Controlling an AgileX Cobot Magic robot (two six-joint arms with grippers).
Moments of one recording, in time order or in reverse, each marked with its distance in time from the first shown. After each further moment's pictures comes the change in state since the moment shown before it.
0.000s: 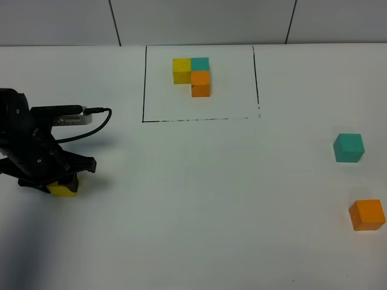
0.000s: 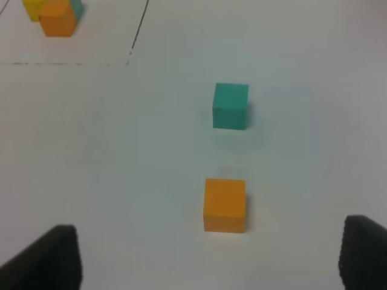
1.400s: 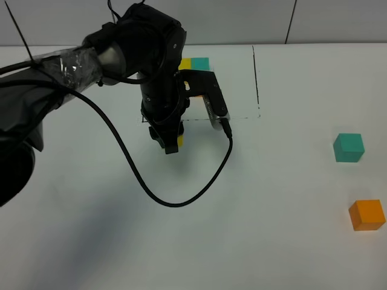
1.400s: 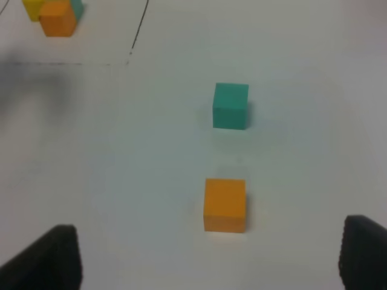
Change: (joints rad) left arm -0.452 0.392 -0.905 0.131 0.548 0.852; right arm 0.000 0.000 0.000 0.000 0.000 0.000
